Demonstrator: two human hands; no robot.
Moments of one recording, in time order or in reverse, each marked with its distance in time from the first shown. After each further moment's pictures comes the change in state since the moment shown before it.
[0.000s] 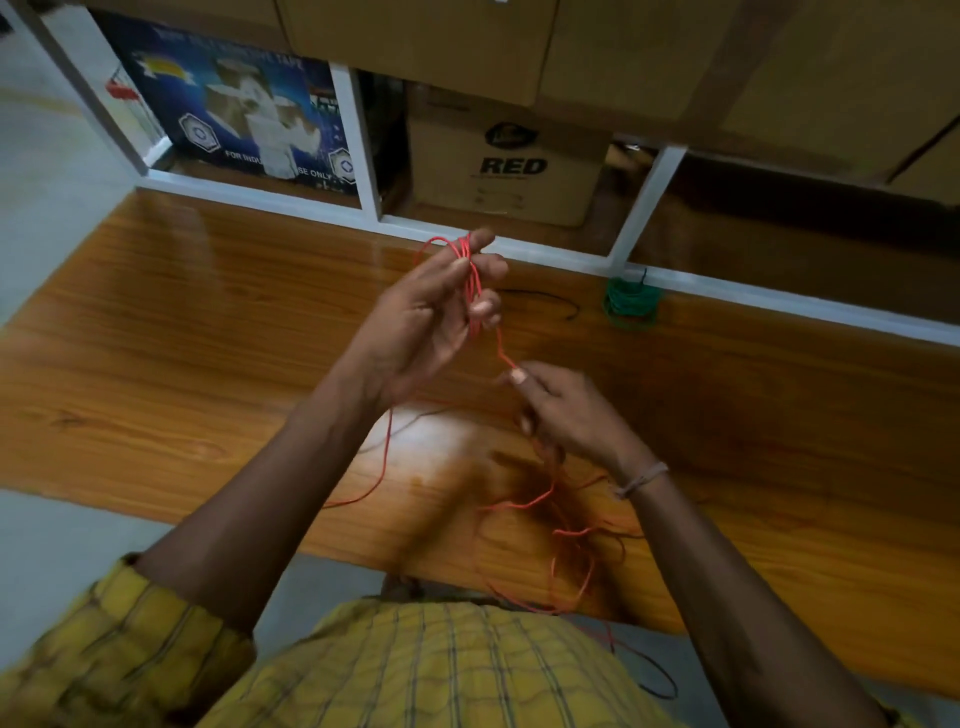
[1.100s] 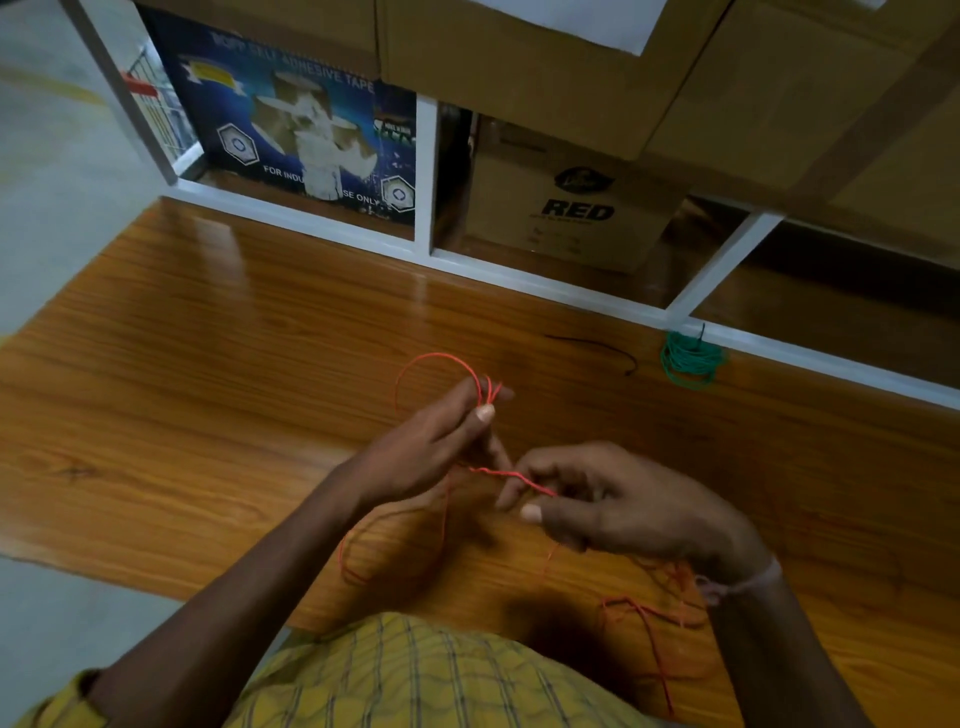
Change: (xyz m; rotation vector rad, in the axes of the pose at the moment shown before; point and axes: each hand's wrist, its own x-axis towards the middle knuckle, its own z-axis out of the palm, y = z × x) left_hand -0.055 0.019 -0.111 0.972 -0.092 -0.140; right_hand 0.005 -0.094 0.030 -0.099 -0.531 -0.111
